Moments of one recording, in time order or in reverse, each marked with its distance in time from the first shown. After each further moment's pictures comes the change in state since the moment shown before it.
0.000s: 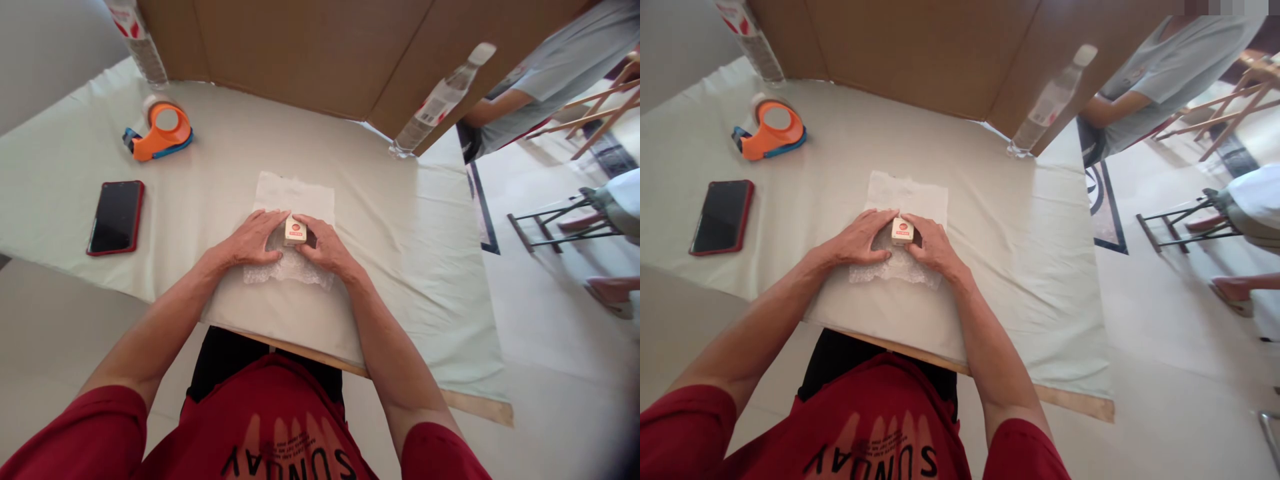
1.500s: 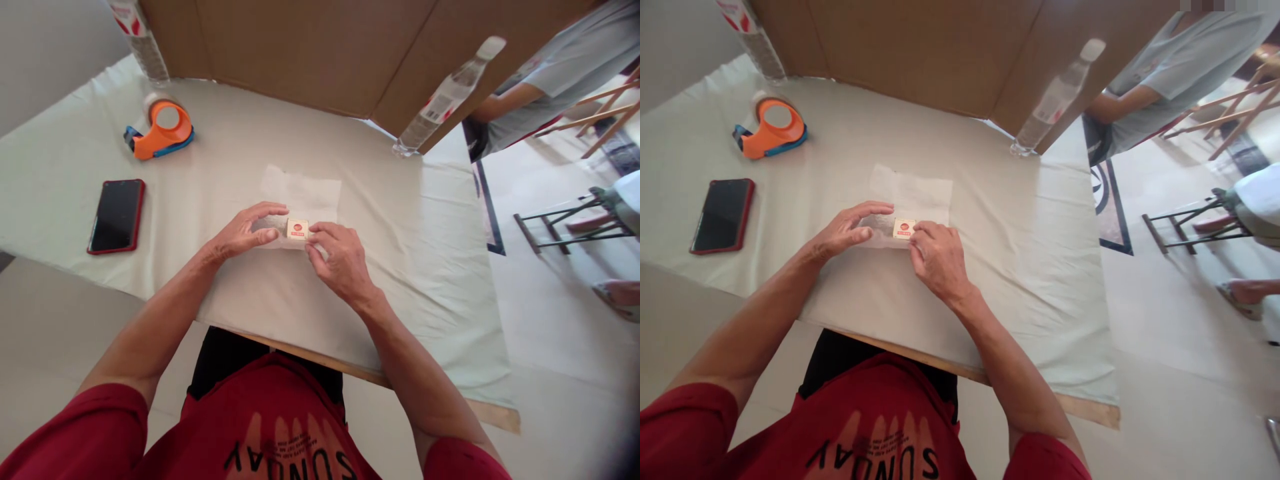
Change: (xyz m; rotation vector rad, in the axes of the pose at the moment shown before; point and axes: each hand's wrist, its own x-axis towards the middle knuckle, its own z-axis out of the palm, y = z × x) left_hand -0.008 0.008 -0.026 -0.574 0.222 0.004; right_hand -0.034 -0.048 -0.023 -0.278 0.305 -0.157
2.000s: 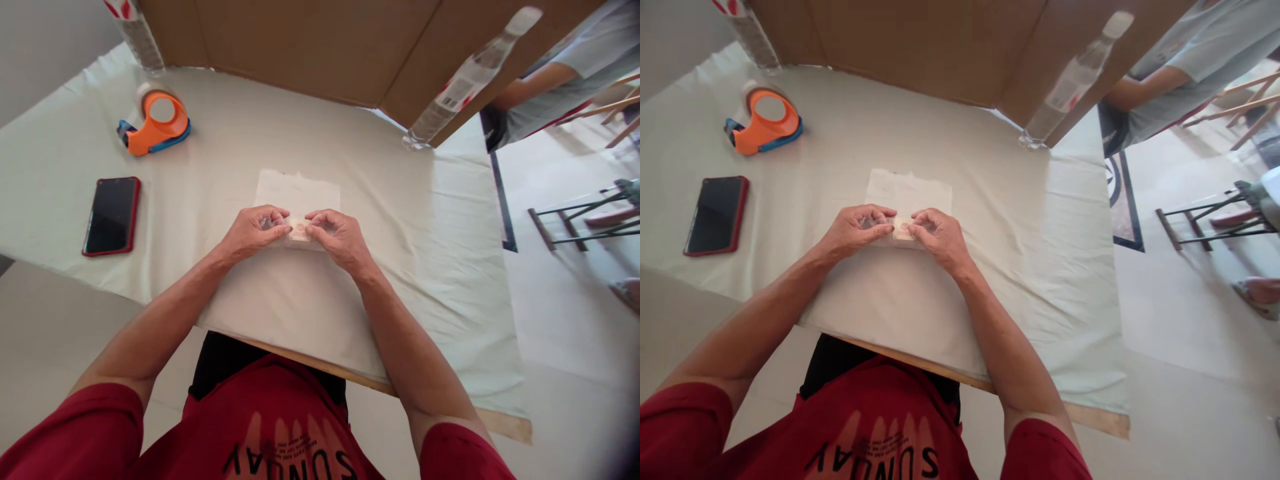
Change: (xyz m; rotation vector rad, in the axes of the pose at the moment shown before) left_hand 0.011 0.000 0.026 0.011 0.224 -0.241; right_hand 0.030 0.035 0.024 0.662 -0.080 0.364
